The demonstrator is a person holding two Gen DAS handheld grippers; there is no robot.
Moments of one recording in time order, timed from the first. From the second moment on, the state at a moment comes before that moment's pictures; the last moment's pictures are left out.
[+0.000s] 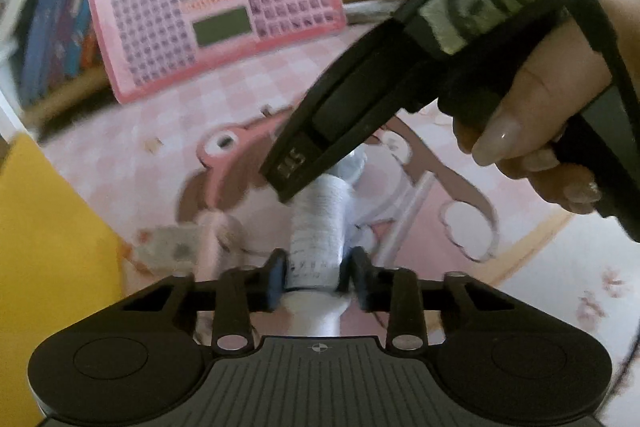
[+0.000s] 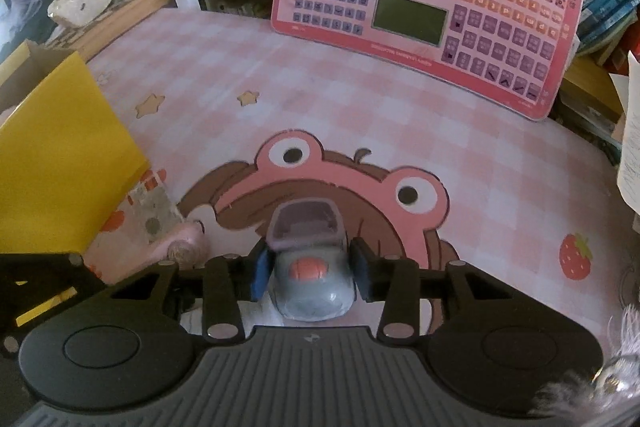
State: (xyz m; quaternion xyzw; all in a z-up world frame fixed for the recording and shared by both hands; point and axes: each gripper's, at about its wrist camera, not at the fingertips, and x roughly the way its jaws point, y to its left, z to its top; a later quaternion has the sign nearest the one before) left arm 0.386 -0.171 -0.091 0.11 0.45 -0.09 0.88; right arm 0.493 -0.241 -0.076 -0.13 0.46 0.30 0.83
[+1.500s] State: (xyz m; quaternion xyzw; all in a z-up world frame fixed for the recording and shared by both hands) left arm 0.305 -0.155 -0.031 0.00 0.42 -0.16 0.89; right arm 0.382 -0.304 -0.028 -0.03 0.44 0.24 0.86
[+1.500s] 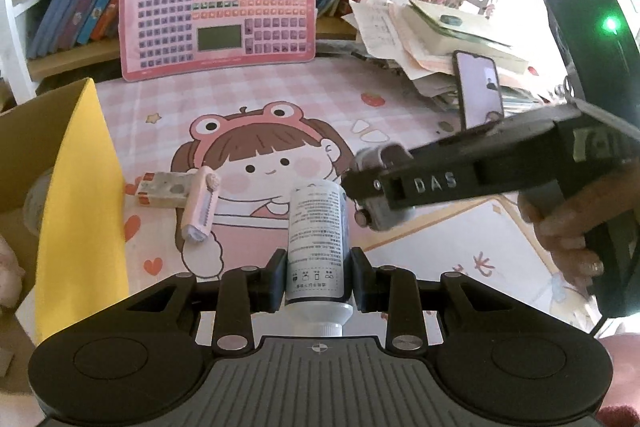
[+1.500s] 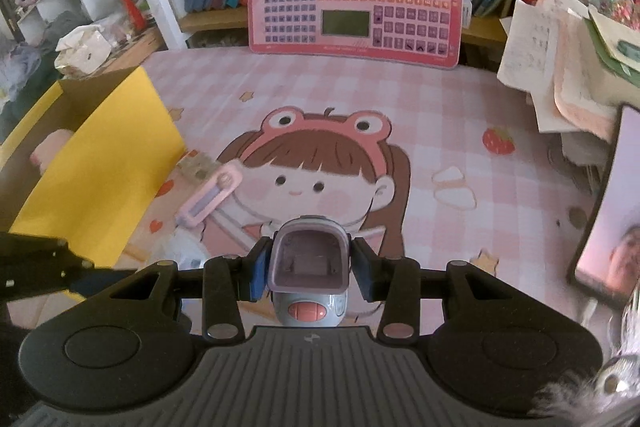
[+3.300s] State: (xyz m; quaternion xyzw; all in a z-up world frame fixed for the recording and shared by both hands) left arm 0.074 0.049 -0.005 -0.12 0.40 -0.19 0.89; right arm 0.100 -0.138 -0.016 -0.03 0.46 0.25 0.85
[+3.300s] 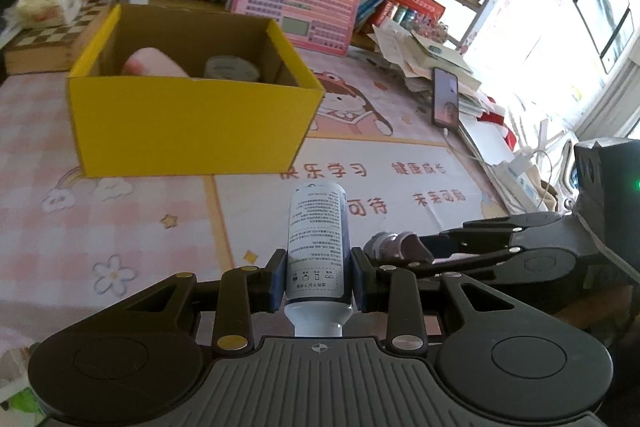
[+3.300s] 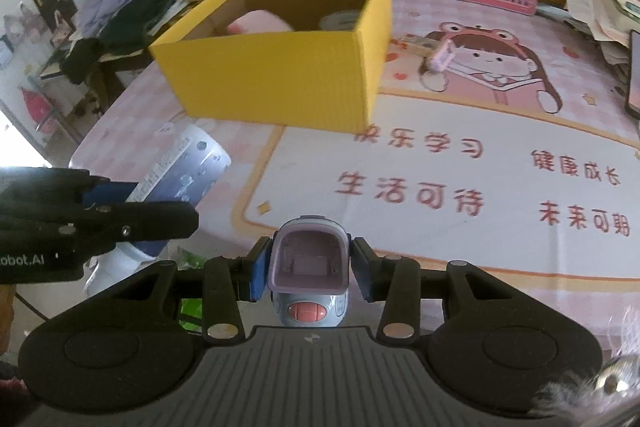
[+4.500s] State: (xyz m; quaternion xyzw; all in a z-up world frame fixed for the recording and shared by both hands) left arm 0.030 0.132 -0.002 -0.18 0.36 -0.10 0.91; right arm 0.070 -0.043 -0.006 -0.13 0.43 0.34 0.83
